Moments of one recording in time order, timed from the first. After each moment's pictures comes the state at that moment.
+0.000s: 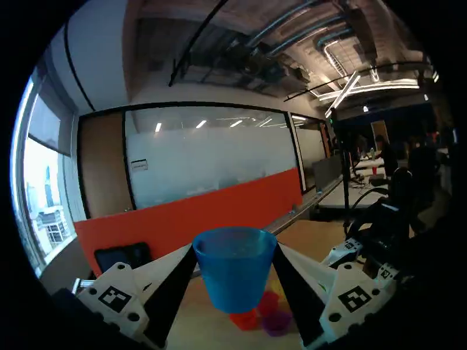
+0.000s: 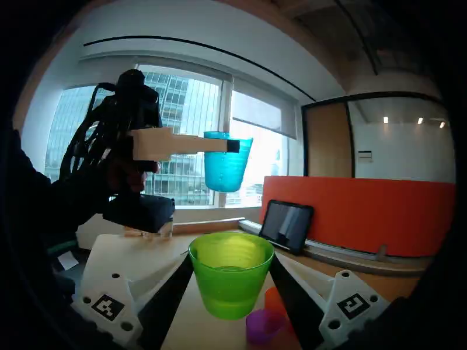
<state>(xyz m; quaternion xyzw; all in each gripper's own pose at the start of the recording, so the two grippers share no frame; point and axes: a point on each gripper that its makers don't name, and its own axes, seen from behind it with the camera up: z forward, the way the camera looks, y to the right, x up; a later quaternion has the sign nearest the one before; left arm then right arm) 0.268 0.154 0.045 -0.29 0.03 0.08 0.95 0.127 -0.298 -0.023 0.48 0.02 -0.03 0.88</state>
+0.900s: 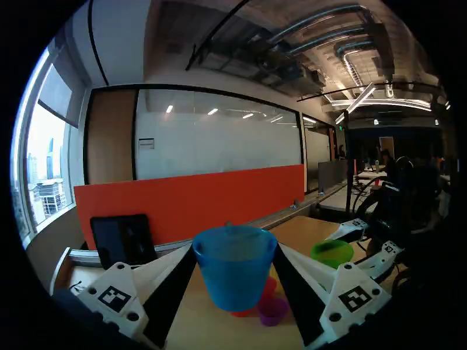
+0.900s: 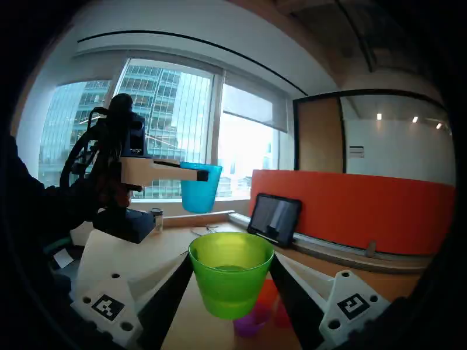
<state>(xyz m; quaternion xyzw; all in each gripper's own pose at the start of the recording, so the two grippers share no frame) 0.210 0.123 0.052 -0.27 -0.01 0.03 0.96 0.126 -0.271 -0.008 0.45 -0.01 -0.04 0.89</state>
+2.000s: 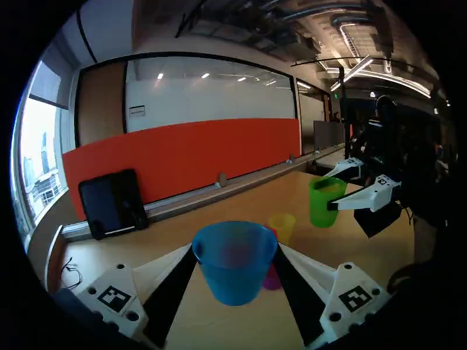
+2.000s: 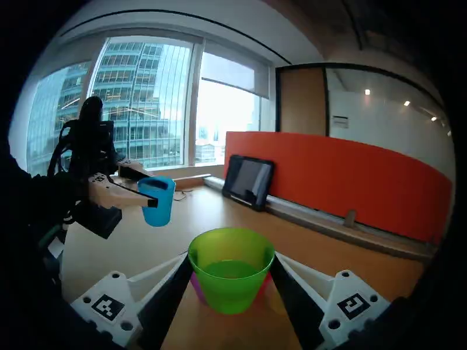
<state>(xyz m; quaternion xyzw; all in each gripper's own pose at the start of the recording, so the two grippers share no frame) 0.087 0.129 0.059 -0.29 -0.11 0.07 0.95 0.070 -0.198 0.036 0.40 -0.11 -0.07 0.91</state>
